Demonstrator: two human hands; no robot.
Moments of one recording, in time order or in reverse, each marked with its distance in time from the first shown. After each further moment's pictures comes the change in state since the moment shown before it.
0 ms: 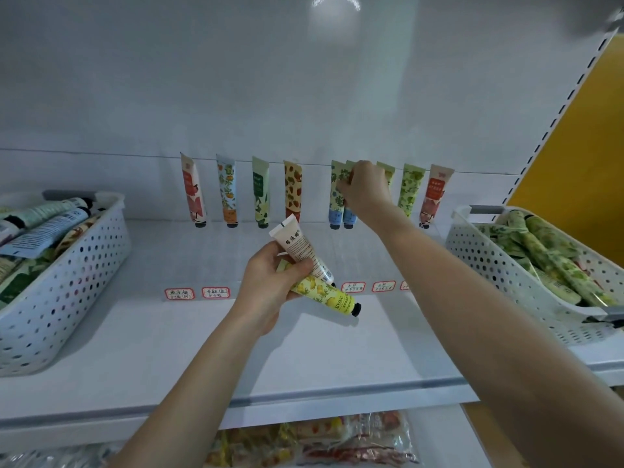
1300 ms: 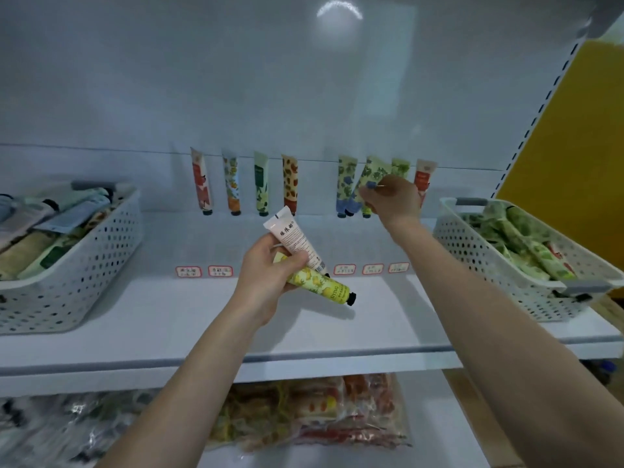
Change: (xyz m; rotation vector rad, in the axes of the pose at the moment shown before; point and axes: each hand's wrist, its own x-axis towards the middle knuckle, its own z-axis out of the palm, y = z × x) left_hand -0.040 0.001 0.008 0.013 0.046 0.060; right_hand -0.066 0.040 -0.033 0.512 0.153 0.085
